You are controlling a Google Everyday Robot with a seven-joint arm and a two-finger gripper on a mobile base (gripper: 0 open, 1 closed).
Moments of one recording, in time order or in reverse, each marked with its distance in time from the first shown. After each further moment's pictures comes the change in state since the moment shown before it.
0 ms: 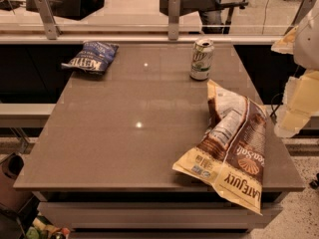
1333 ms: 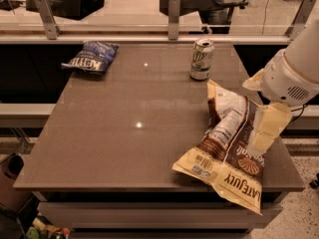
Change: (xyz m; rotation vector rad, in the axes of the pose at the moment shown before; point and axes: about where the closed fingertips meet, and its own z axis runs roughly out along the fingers) arm -0.002 0.012 0.095 -0.188 -0.110 0.017
